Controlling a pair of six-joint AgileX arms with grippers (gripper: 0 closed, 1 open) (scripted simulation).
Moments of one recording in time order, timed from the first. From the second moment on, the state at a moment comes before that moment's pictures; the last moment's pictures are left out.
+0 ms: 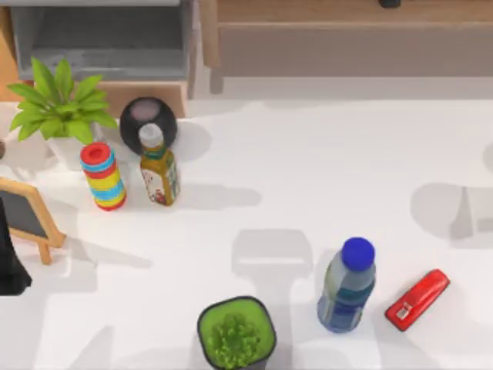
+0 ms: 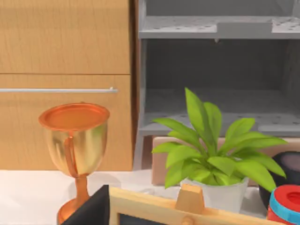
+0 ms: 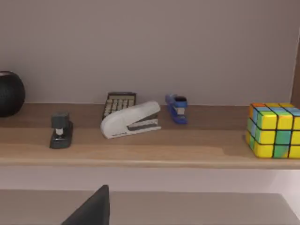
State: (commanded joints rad) left arm 0.00 0.00 0.00 0.00 0.00 0.00; right arm -0.09 0.38 0.23 0.25 -0.08 0.00
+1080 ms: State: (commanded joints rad) left arm 0.00 0.00 0.00 0.00 0.00 0.00; right arm -0.38 2.02 0.96 1.06 -0.35 0.02
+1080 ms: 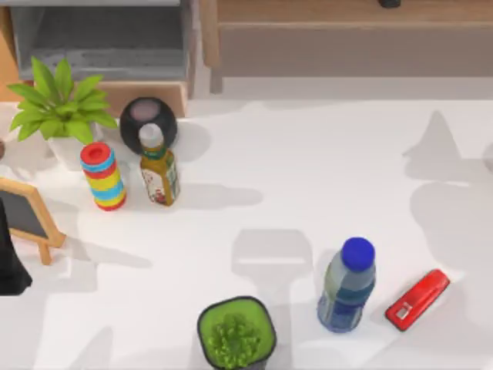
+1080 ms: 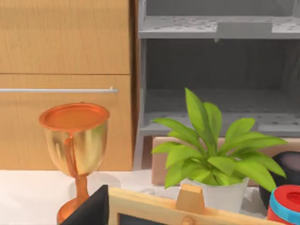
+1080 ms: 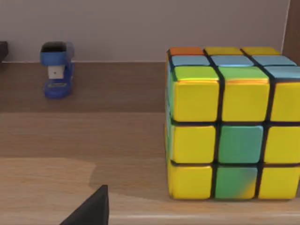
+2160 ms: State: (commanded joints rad) left arm 0.00 0.00 0.00 0.00 0.00 0.00; right arm -0.33 2.13 1.23 0.90 -0.30 0.01
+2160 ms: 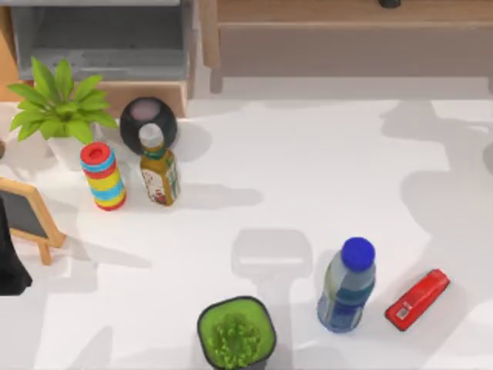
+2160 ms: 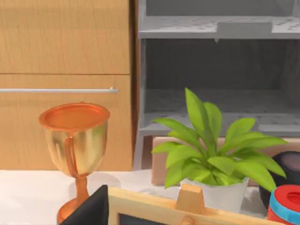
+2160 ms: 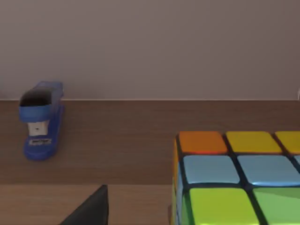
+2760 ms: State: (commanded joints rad) left arm 0.00 0.00 0.00 0.00 0.00 0.00; right arm -0.34 2.20 1.25 0.95 -0.30 0.01
